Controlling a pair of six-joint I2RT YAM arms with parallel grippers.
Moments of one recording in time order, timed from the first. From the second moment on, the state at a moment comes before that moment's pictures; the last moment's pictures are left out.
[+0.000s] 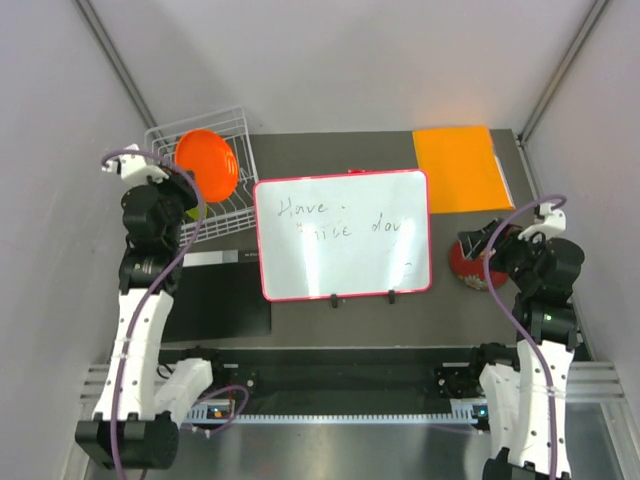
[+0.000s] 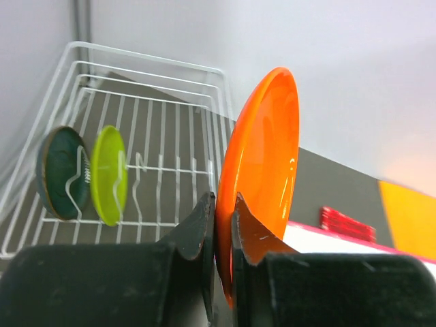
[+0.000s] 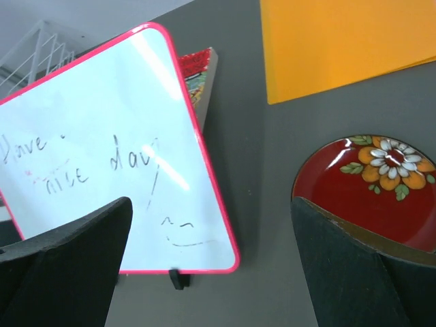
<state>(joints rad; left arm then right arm) 0.00 0.95 1.01 -0.11 -0.14 -0.39 -0.26 0.55 0.66 -0.43 -0.43 0.35</state>
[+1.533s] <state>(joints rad) -0.66 1.06 0.65 0.21 0.22 -0.77 0.48 0.89 0.57 0.08 -0.36 0.59</state>
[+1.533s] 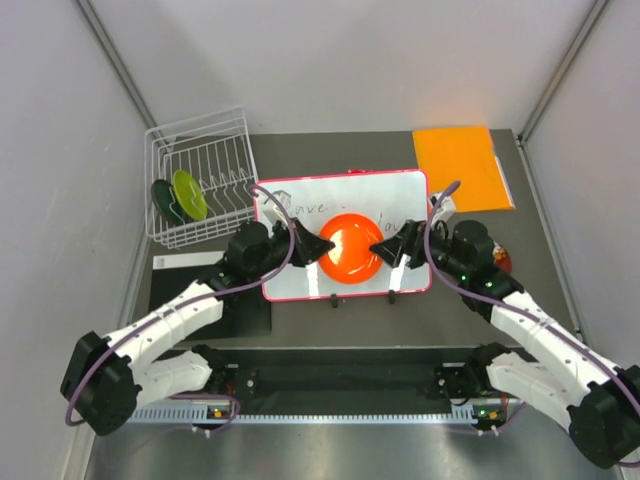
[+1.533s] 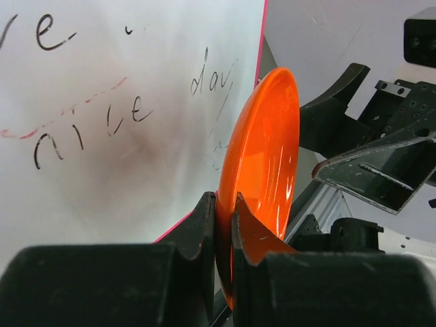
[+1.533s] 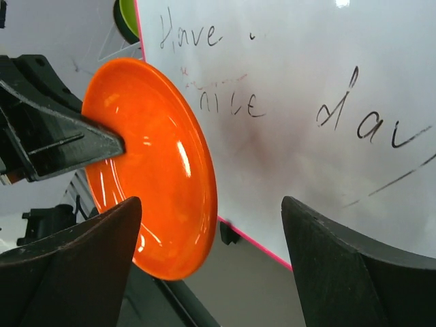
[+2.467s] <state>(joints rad) -0.70 1.04 0.84 0.05 -0.08 -0.48 0.06 0.56 0.68 -0.39 0.05 0.45</state>
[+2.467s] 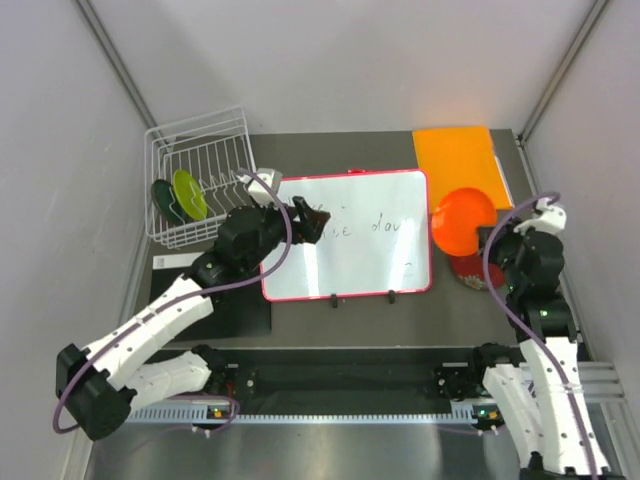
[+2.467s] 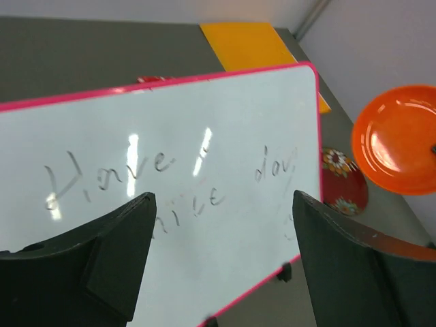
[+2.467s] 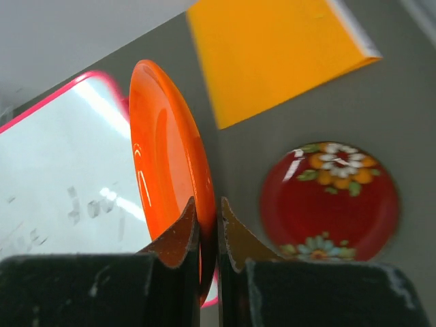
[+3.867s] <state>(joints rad) -0.25 1.08 0.84 -0.06 0.01 -0.47 -0.44 1.10 0.48 -0.11 -0.16 0.45</state>
